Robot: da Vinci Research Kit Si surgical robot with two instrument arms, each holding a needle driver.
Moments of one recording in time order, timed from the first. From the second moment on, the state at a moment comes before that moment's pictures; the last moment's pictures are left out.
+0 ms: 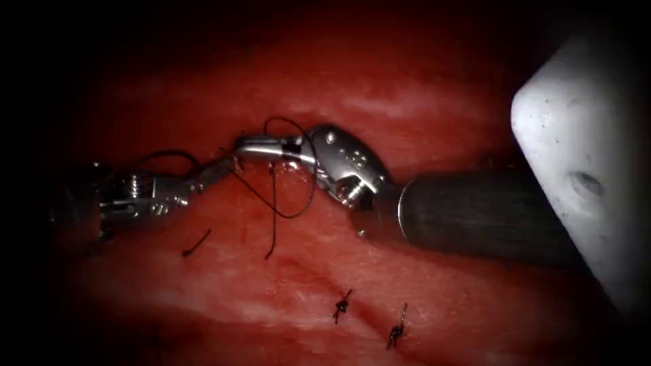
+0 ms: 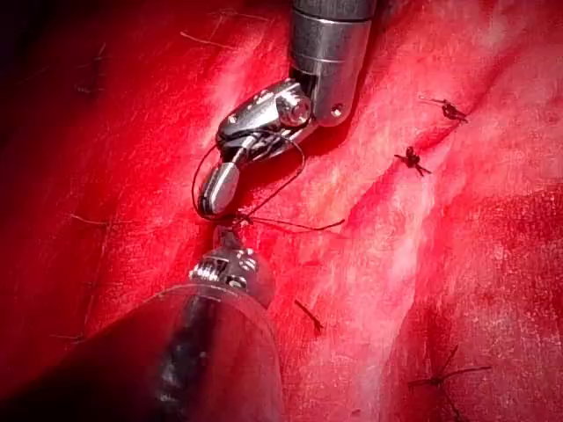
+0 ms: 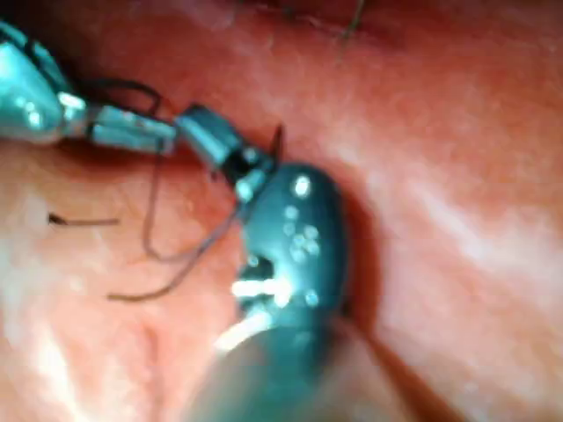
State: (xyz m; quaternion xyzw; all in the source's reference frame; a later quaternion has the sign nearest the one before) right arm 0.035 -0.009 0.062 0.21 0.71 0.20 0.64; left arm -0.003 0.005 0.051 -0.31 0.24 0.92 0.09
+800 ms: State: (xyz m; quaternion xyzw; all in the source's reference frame) right arm 0.035 -0.010 0.060 0.35 0.71 0.06 0.60; left arm -0.005 0.008 0.054 -0.30 0.25 0.92 0.07
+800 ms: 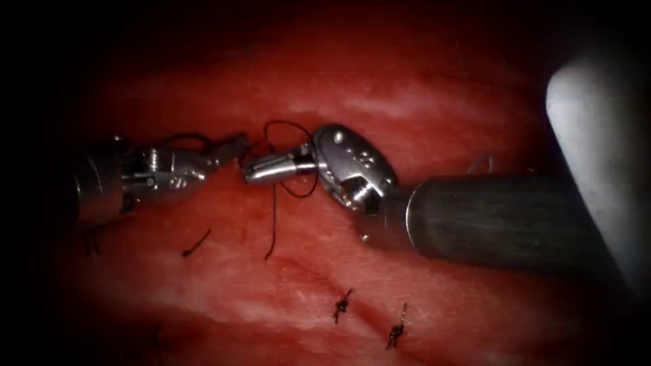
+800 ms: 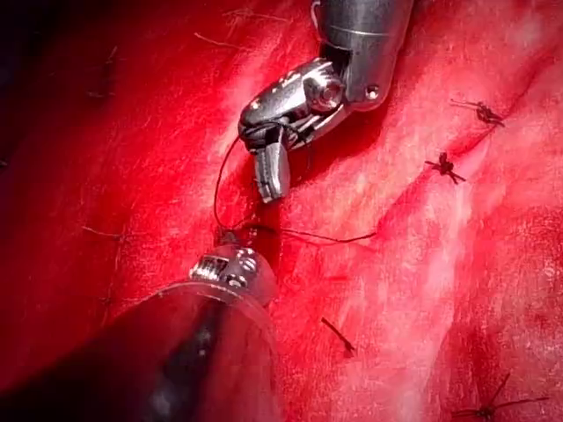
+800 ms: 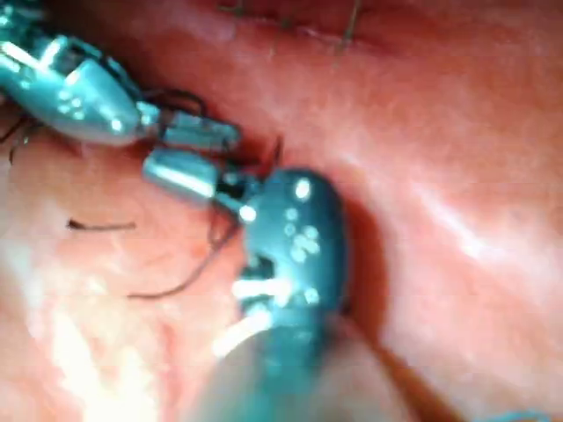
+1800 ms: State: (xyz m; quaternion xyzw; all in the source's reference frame) right arm 0.039 -0.011 0.057 0.38 0.57 -0.24 0.69; left arm -0.002 0.007 0.054 -0.29 0.25 0.92 0.06
